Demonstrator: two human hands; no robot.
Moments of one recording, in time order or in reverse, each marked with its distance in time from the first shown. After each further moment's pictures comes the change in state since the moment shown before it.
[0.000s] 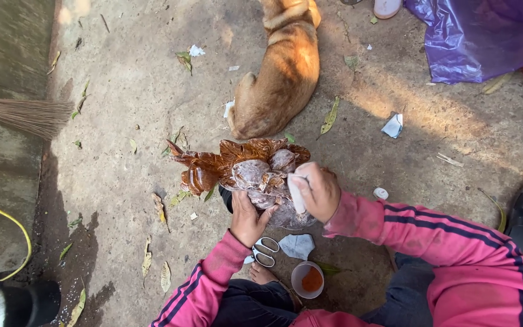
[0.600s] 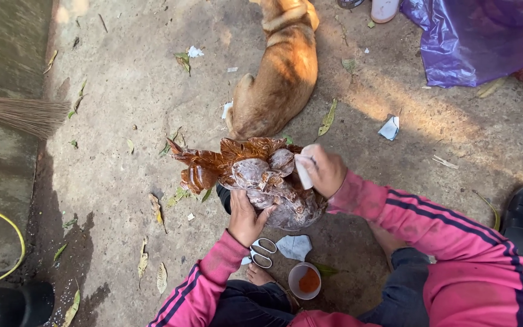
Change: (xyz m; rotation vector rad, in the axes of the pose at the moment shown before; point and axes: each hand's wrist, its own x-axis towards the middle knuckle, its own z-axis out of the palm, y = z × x) left_hand -0.002 -0.002 0.004 0.025 0.003 -0.011; right_hand 0.022 0.066 -0.014 -0.174 -0.035 -0.353
